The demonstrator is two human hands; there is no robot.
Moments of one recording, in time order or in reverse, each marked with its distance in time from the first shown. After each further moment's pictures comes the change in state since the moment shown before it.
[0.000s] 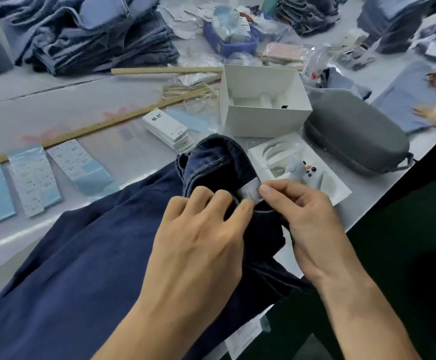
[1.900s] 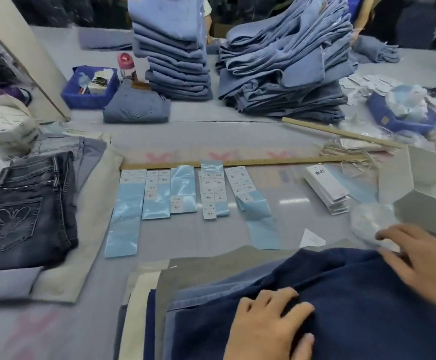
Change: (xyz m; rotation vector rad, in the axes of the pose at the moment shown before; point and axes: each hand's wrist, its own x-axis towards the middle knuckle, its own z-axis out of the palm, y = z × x) left_hand -0.156 -0.180 0.001 -0.477 -0.187 -0.403; right_hand 0.078 0.001 0.142 -1.567 -0.327 -0.536
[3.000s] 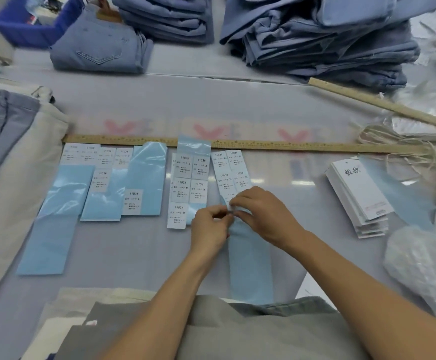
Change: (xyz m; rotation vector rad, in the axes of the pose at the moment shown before) left_hand 0.261 -0.199 0.047 -0.801 0.541 -0.735; right_hand 0.282 -0.106 0.209 0.351 -0.081 -0.693
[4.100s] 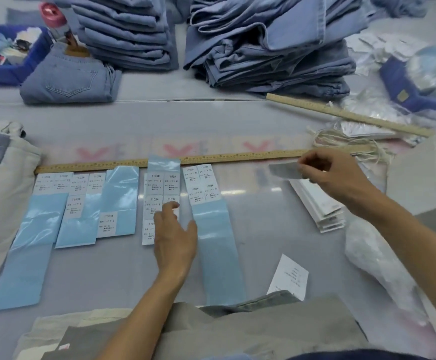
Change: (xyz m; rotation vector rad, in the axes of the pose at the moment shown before) left_hand -0.024 0.023 -0.009 0.467 0.293 0.158; right_hand -0.071 0.061 -0.165 0.485 0.374 0.569
